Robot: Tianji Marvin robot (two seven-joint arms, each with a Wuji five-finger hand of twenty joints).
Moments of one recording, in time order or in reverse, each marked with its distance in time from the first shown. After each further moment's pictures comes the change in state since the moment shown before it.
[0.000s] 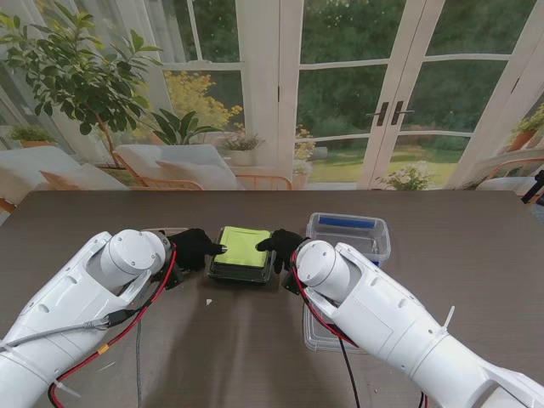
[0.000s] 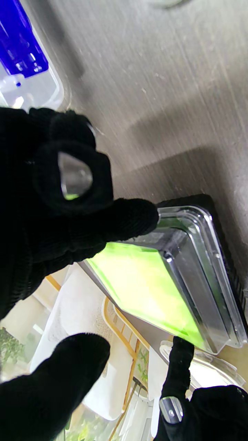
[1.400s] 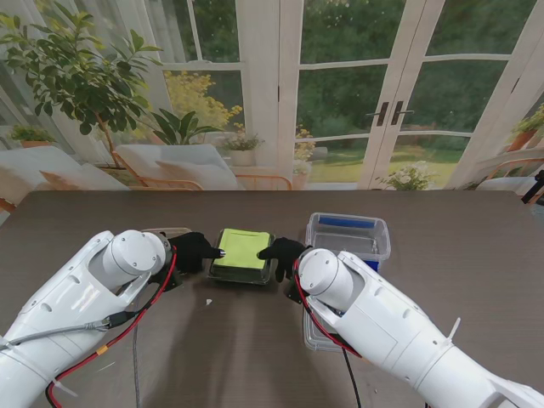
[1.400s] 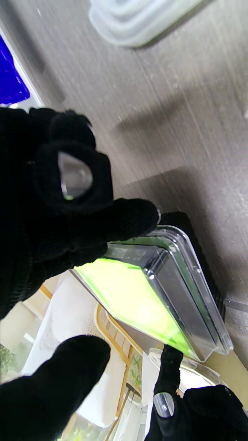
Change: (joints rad) left arm -0.013 0.008 0.022 0.010 0.057 0.003 -0.035; right arm -0.048 0.018 0.018 -0.044 -0.013 0.017 0.012; left_hand 0.011 0.030 -0.041 0.000 -0.033 -0.038 -0.009 -0.011 -0.025 0.006 -0.001 0.000 -0.022 0.004 -0.005 0.001 -0.025 0.000 -0.013 0.023; right_hand 0.000 0.000 -0.020 0.000 0.003 -0.053 -0.001 -0.001 0.000 0.000 0.000 0.000 0.000 0.000 0.000 0.000 0.000 0.000 0.000 0.000
